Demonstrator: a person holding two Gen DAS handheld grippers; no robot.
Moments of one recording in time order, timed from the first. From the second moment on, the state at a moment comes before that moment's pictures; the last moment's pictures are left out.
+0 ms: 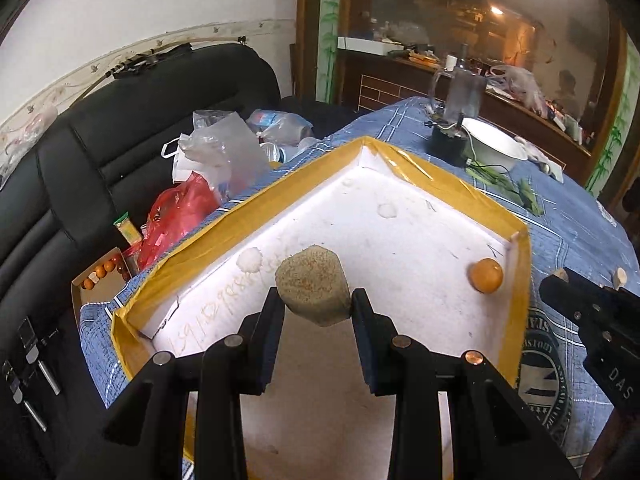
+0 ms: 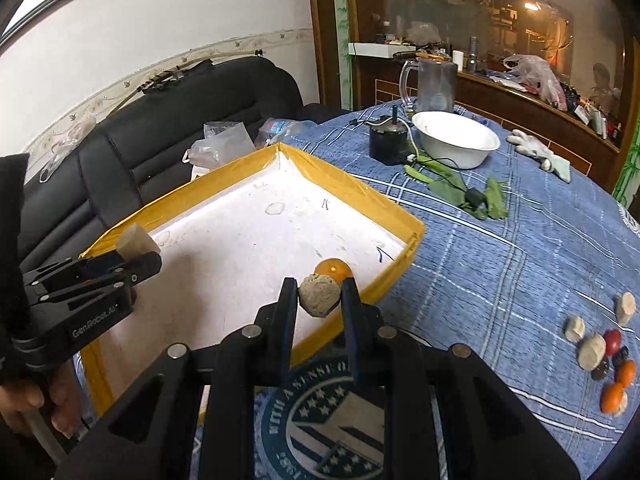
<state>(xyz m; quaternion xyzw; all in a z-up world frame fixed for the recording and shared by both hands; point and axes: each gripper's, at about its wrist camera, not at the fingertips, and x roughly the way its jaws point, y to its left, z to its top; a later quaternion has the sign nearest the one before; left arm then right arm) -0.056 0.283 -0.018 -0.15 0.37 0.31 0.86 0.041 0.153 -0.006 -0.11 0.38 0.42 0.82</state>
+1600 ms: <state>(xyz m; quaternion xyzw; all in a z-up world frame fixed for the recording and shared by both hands) -0.085 0.305 -0.006 -0.25 0.36 0.37 0.82 0.088 0.156 -0.011 -0.10 0.41 0.38 0.83</state>
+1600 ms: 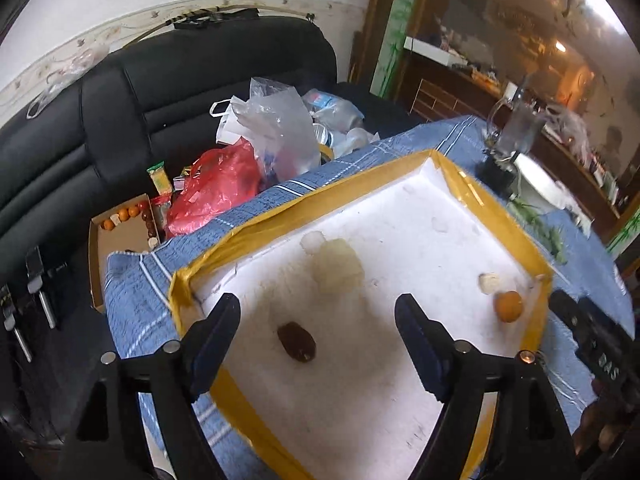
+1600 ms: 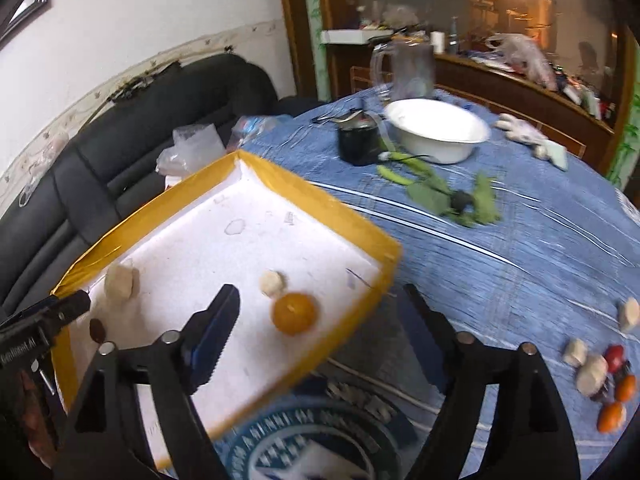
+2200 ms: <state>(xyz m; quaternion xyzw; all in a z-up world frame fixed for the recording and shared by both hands) -0.018 0.167 -0.007 -0.12 0.40 0.22 0.88 0.085 -0.110 -0.024 -0.04 0.42 0.19 0.89</state>
